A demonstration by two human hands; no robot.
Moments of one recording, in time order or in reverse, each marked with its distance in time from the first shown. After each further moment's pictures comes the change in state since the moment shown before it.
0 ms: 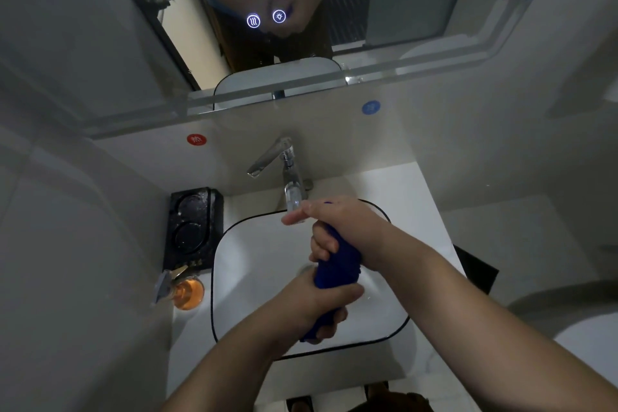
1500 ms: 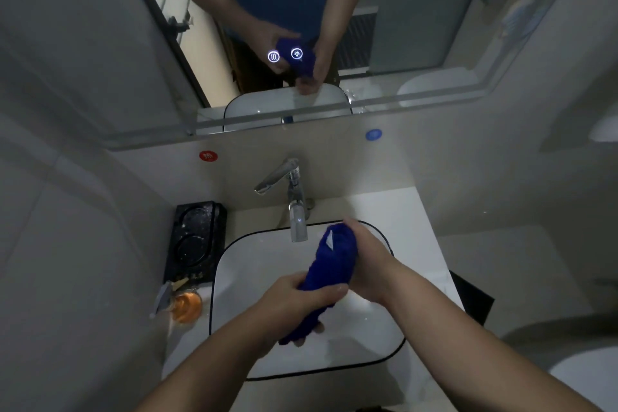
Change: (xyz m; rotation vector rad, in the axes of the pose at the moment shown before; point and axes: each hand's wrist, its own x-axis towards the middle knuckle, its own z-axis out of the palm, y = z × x) left_hand -0.010 0.018 -0.018 0.161 0.230 -0.094; right_hand 0.012 0.044 -0.023 0.485 0.303 0.319
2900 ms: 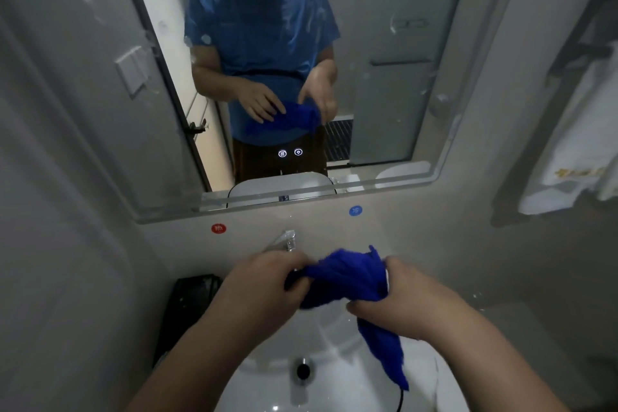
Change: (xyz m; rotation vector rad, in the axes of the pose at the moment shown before) left_hand -0.121 0.088 -0.030 0.955 0.604 0.812; right_hand -0.194 -0.030 0.038 -1.457 0.557 -0.476
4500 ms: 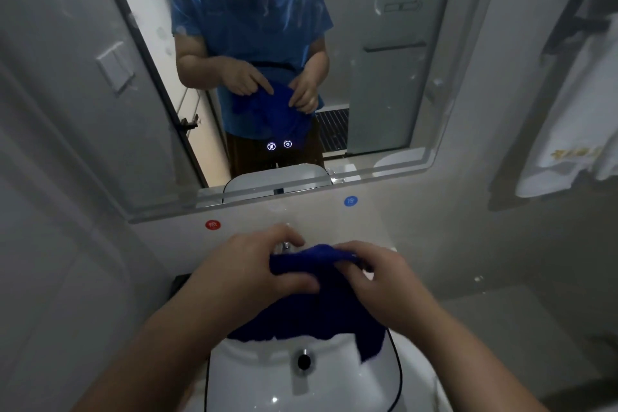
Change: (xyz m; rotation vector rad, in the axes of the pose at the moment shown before) left_hand 0.008 0.020 -0.039 -0.085 -0.298 -0.150; right_hand 0.008 0.000 0.022 0.359 0.248 -0.428
